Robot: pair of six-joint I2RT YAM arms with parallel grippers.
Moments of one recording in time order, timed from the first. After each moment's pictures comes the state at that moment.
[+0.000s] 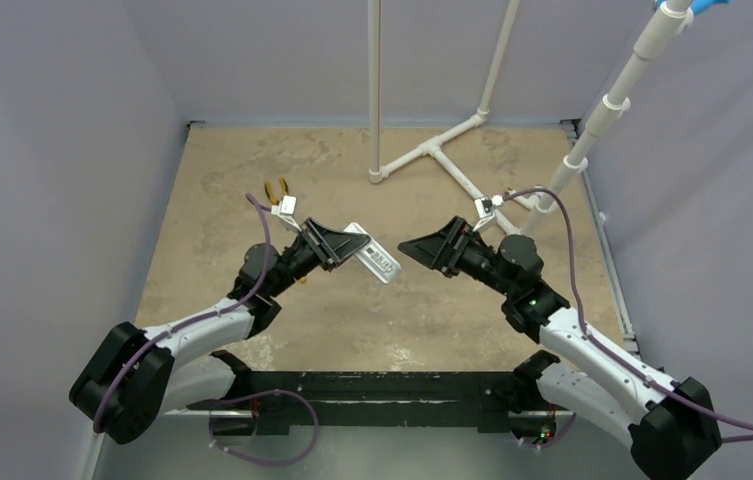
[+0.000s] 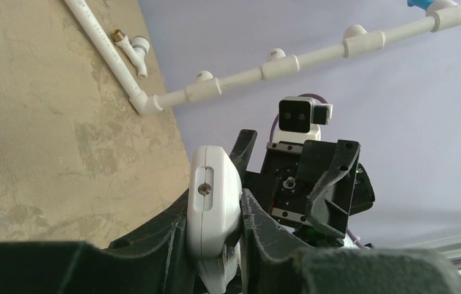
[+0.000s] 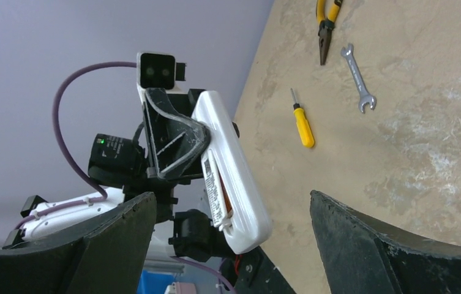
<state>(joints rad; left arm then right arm) -0.58 1.13 0.34 0.90 0.29 -1.28 0.57 0.85 0.49 0.31 -0.34 1.07</state>
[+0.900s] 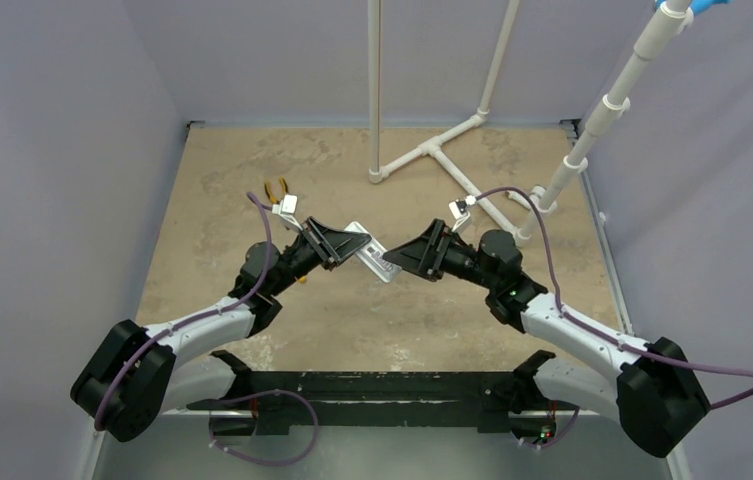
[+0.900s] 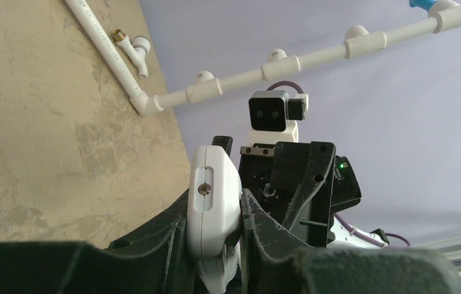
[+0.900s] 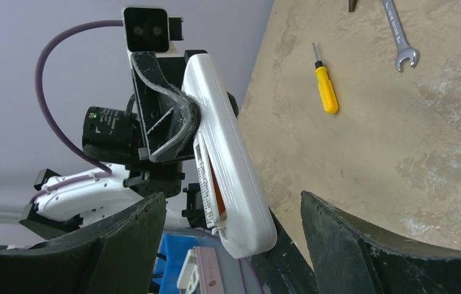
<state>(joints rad) -0.58 1.15 0.36 0.90 0.30 -1.28 0.61 1.05 0.48 0.47 -0.46 1.15</state>
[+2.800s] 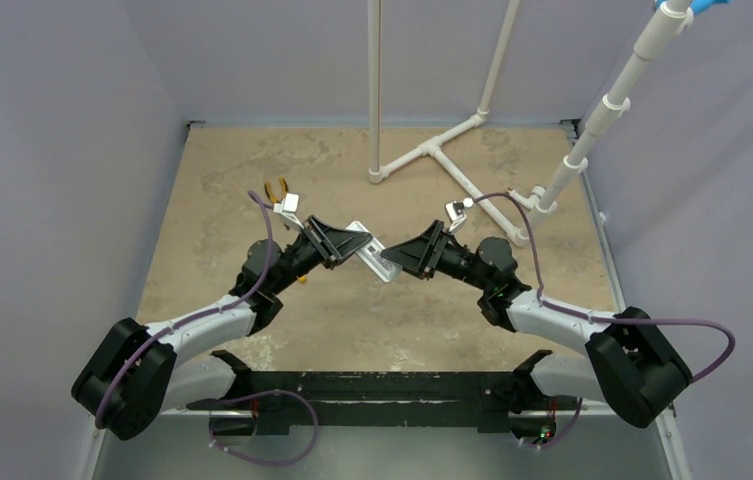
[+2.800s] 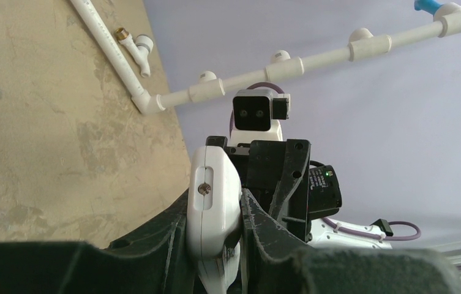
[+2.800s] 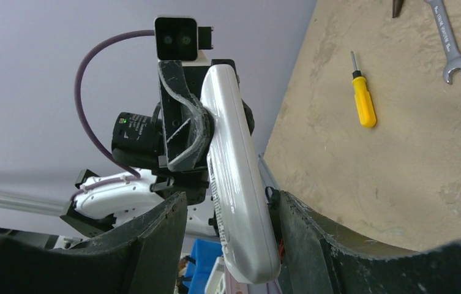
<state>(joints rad) -0.58 1.15 0.37 0.87 0.29 -1.28 0.61 1.22 0.40 0.87 -0.49 1.30</state>
